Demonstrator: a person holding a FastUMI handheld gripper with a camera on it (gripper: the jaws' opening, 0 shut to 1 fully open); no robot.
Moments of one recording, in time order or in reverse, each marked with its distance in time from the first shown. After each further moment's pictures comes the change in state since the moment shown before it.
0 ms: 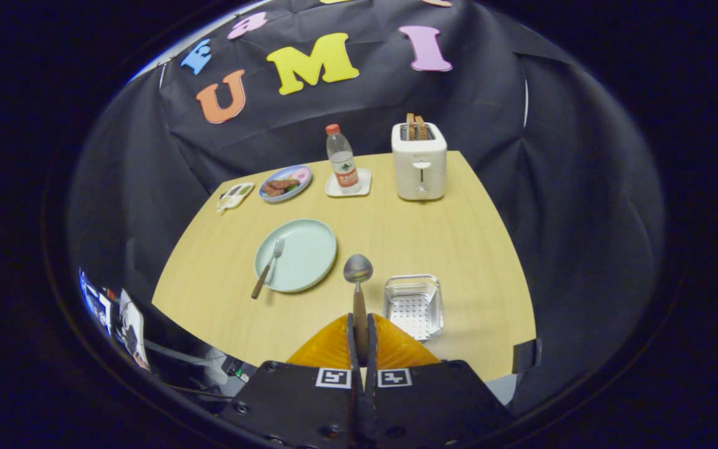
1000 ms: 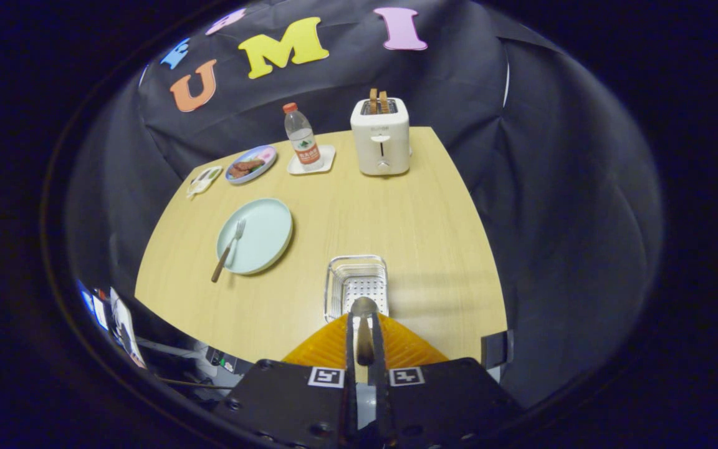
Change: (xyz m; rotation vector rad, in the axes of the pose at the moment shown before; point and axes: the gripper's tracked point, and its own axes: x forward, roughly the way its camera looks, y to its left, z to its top) arm 0.016 -0.045 -0.009 0.020 0.116 -0.076
